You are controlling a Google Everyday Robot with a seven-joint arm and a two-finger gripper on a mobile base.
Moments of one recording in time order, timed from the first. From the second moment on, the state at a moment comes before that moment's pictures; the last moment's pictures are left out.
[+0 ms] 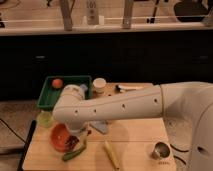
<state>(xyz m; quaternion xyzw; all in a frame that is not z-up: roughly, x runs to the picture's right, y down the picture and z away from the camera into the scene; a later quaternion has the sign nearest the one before) -0.119 0.214 0.655 -0.31 -0.13 -0.31 0.89</state>
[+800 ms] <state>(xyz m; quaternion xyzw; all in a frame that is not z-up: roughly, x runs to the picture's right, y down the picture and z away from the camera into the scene) -0.135 0.211 0.660 -0.31 -0.15 -0.32 0.88</state>
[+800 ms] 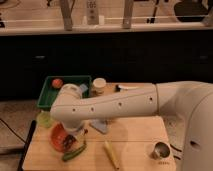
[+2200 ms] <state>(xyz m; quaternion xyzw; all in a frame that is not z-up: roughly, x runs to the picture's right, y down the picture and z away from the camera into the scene) -0.154 0.200 0.666 -0.30 -0.19 -0.33 0.87</state>
